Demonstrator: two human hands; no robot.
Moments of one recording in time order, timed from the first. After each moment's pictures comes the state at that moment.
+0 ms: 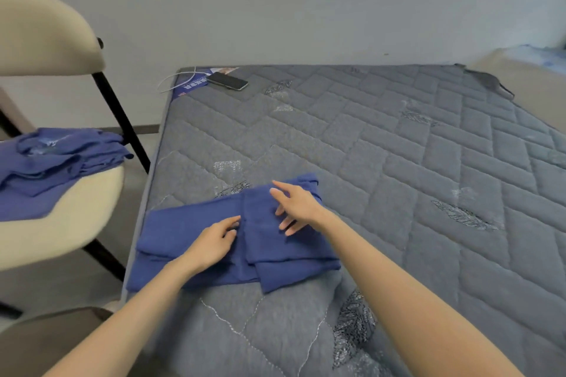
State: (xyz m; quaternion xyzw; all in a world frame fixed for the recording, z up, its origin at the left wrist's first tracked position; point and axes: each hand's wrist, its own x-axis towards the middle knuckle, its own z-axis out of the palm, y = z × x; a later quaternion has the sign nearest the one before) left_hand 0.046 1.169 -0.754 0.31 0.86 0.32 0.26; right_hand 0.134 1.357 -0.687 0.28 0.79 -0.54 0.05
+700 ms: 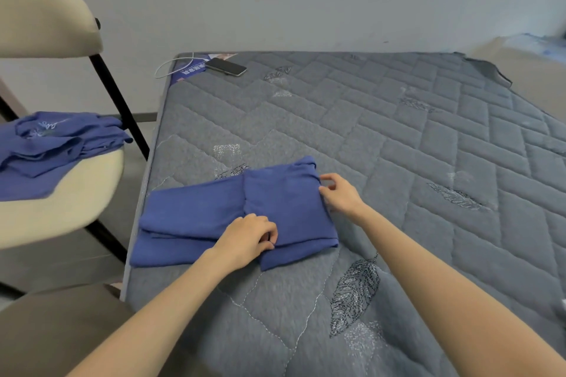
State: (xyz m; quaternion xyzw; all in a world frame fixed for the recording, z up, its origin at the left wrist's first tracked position) left_hand 0.112 1.188 -0.727 0.54 0.82 0.14 0.13; right_hand 0.192 1.416 -0.722 0.37 0.83 -0.43 -0.04
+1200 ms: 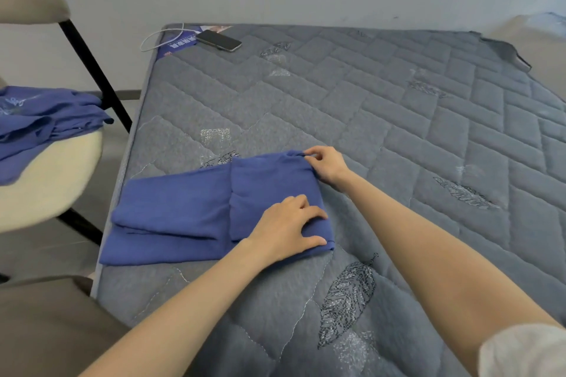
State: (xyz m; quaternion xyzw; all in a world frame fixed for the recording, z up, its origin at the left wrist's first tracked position) left_hand 0.147 1.262 -0.724 0.56 0.79 0.19 0.11; right_hand 0.132 1.459 -0.736 0.32 0.86 -0.40 -0.05
